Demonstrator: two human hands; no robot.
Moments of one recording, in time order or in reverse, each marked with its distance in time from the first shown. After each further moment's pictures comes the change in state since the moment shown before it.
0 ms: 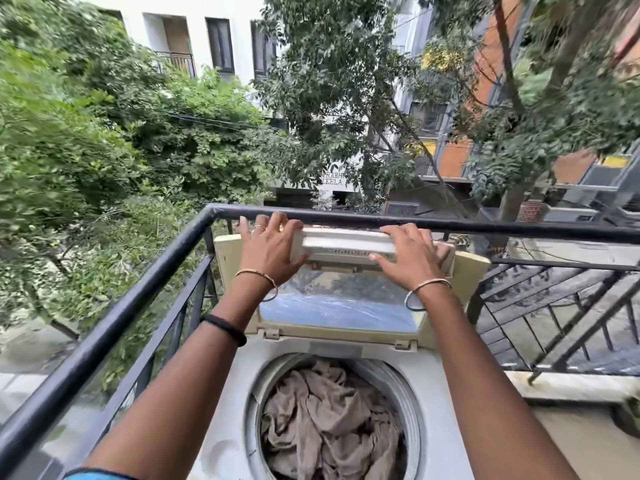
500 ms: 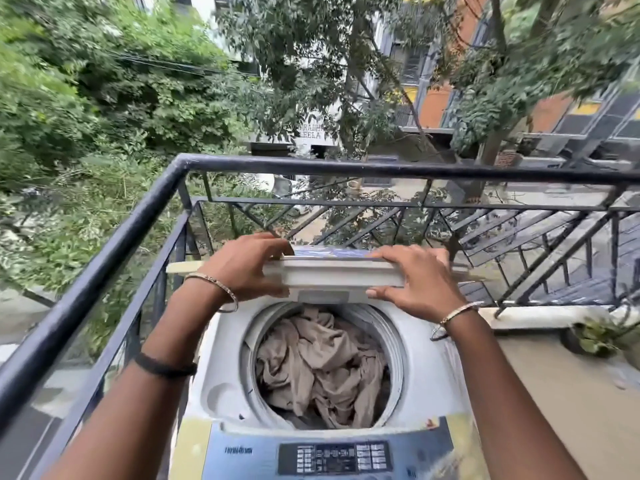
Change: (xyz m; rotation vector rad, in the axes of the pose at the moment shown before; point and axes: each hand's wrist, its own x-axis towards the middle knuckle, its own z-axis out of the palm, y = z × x) left_hand -0.090 -0.009 -0.024 -0.337 -0.409 0.316; right_hand -0.128 0.011 -0.013 0.068 -0.173 -0.176
